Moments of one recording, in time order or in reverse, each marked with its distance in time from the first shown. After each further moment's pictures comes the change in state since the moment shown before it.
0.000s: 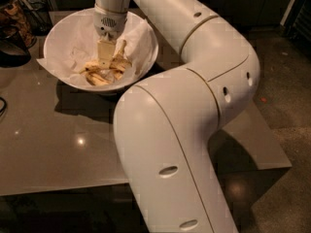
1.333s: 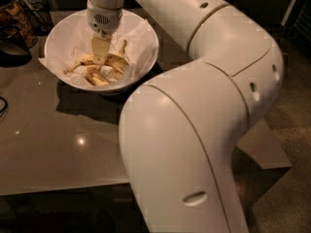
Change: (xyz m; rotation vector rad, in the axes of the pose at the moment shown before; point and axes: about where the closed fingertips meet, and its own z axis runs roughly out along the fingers) arm -0.014 0.001 -0.016 0.132 0.001 0.026
